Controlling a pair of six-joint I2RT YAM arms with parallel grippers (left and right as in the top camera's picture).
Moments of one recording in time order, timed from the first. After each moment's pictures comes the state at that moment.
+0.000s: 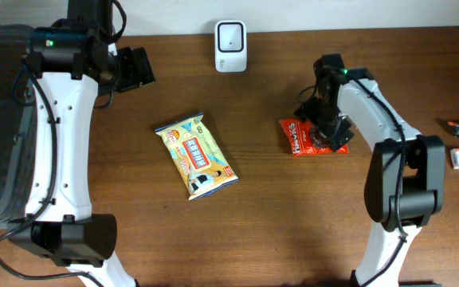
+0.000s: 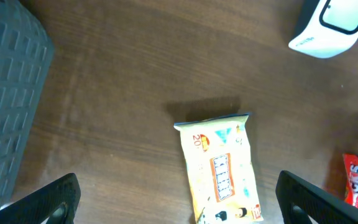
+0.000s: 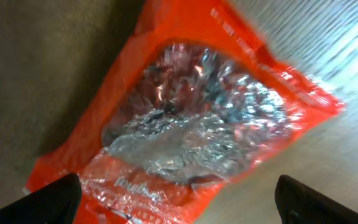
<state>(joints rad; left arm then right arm) -0.08 1.90 2.24 -1.47 -0.06 -0.36 0.10 2.09 1.59 -1.01 -0.01 0.99</state>
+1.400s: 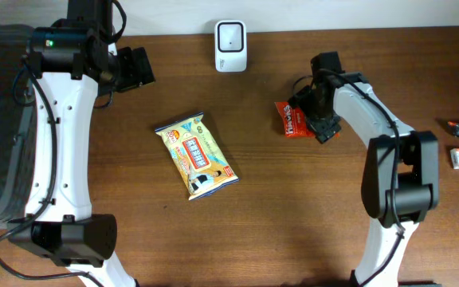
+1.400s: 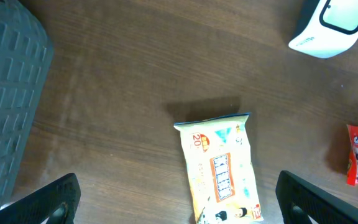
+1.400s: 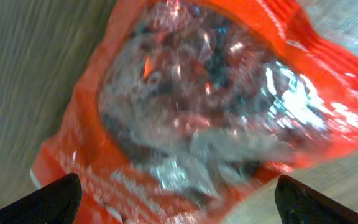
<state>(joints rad) -0.08 1.90 2.24 -1.47 -0.06 -0.36 0.11 2.12 1.57 -0.78 -0.08 1.08</state>
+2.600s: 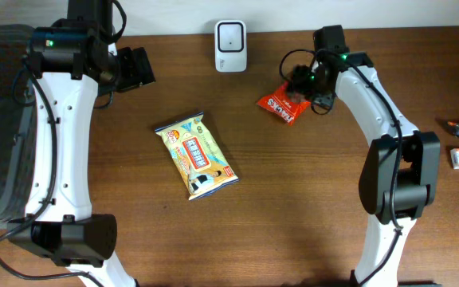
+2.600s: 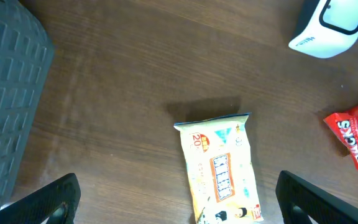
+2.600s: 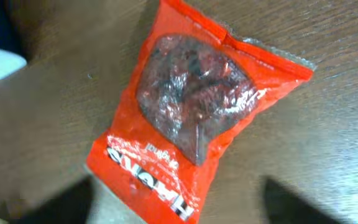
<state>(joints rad) -0.08 1.90 2.24 -1.47 -0.06 -0.36 0.11 2.15 1.79 -0.80 -0.12 0.55</state>
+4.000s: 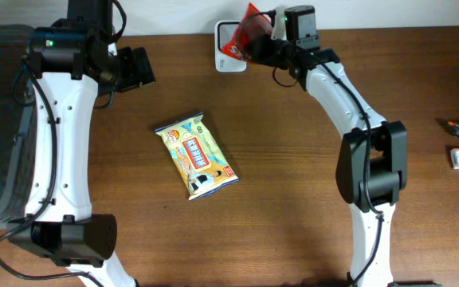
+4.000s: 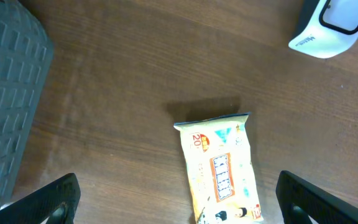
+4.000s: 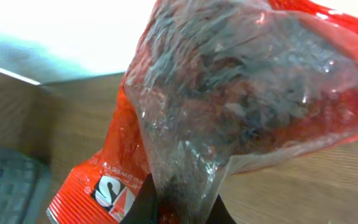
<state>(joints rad) -0.08 1.90 2.24 -1.47 -0.06 -0.36 0.24 2.30 1.96 -0.27 -0.44 0.47</state>
